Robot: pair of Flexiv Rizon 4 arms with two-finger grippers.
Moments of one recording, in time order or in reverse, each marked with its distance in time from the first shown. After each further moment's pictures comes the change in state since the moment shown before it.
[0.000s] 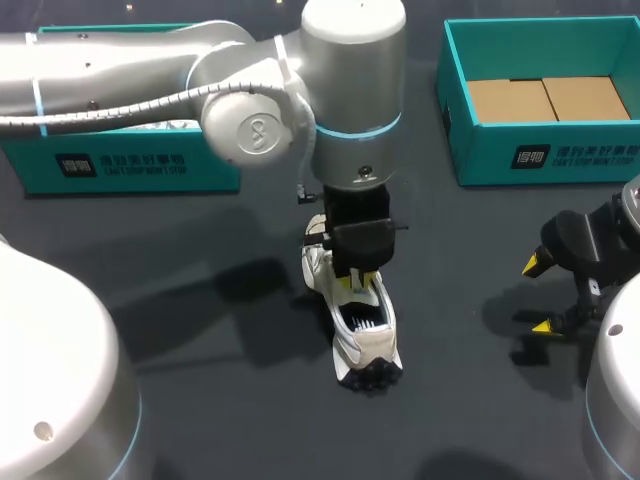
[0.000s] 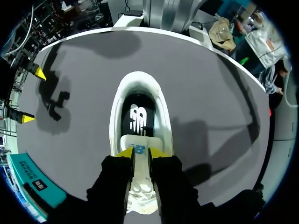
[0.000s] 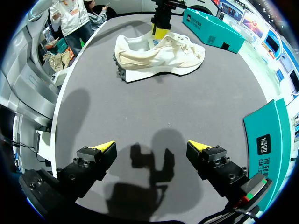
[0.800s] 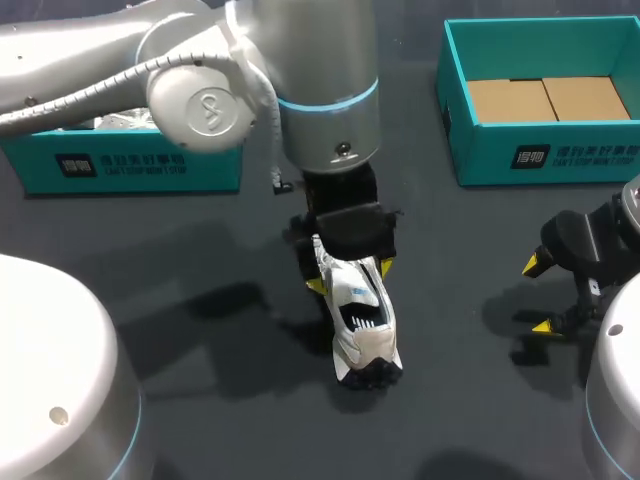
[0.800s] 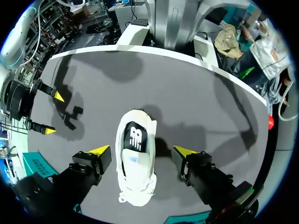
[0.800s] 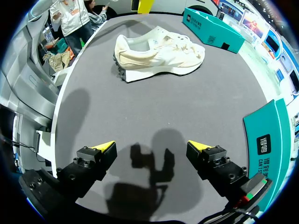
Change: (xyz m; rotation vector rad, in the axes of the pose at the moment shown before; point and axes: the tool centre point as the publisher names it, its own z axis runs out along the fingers) left arm 0.018 -0.049 -0.070 0.032 -0.086 -0.045; right arm 0.000 0.000 0.000 0.000 0.000 0.000
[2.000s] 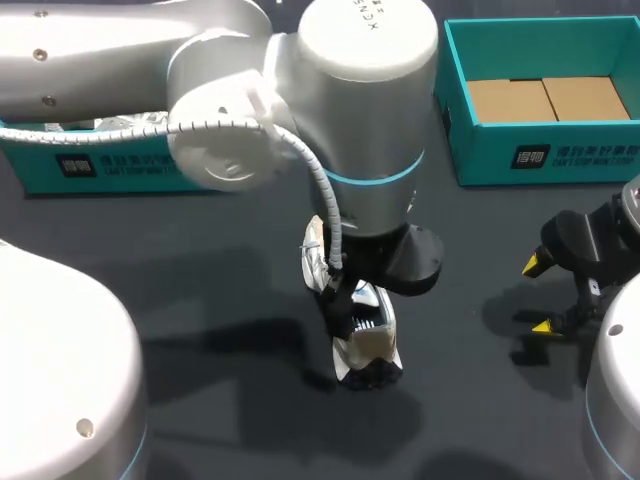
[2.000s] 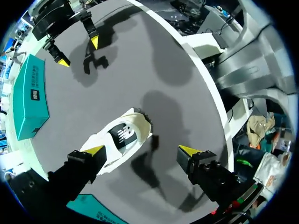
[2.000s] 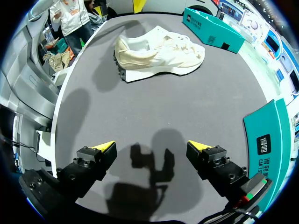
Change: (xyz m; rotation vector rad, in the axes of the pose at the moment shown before) left arm 0.008 -0.046 0.008 -0.208 -0.041 -0.889; right arm 0.000 0.000 0.000 0.000 0.000 0.000
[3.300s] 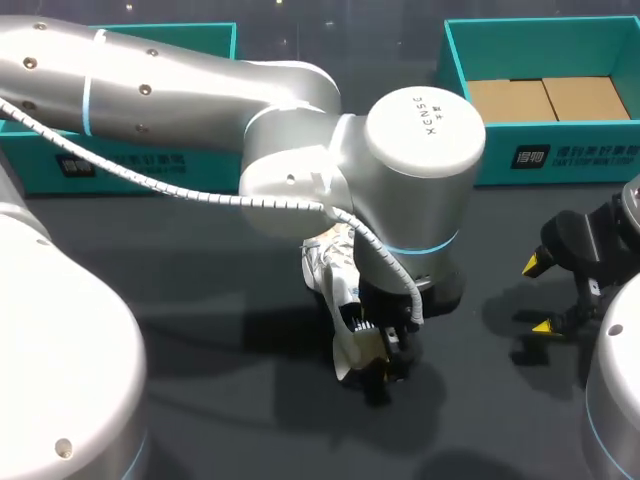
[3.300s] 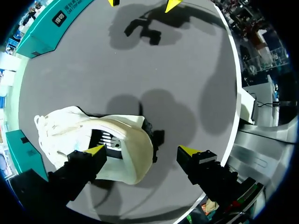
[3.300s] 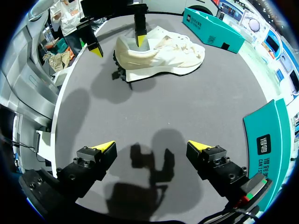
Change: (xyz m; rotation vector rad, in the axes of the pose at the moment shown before) left arm 0.002 -0.033 0.090 -0.038 0.022 -0.667; right arm 0.000 0.000 0.000 0.000 0.000 0.000
